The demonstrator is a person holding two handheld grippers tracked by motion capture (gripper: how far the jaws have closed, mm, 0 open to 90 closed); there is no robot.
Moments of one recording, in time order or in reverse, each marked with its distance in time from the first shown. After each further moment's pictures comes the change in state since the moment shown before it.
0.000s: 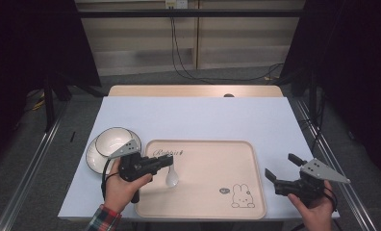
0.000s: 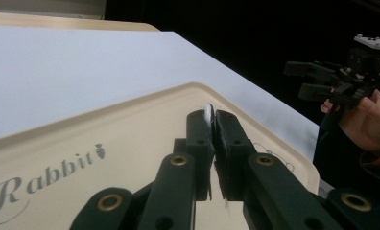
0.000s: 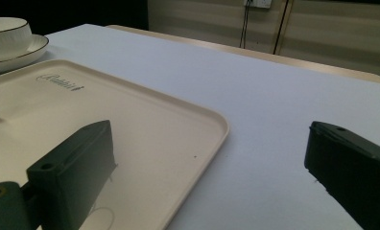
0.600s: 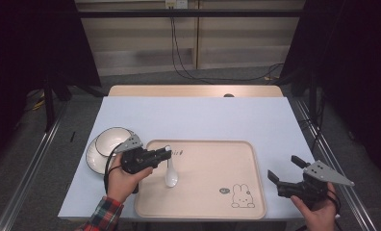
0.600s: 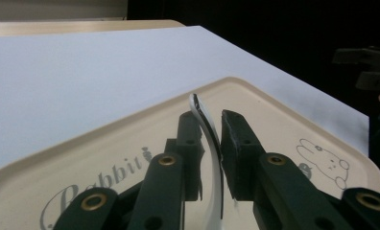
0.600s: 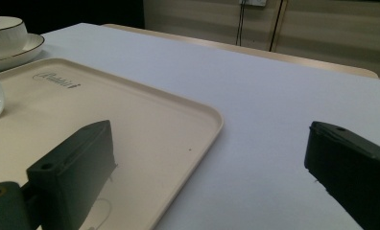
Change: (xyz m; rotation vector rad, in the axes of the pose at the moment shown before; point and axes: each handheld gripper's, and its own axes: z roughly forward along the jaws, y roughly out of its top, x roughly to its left) left arm 0.027 -0.001 0.016 0.025 0.077 0.067; right arm -0.002 -0.003 -0.007 0.005 -0.015 0.017
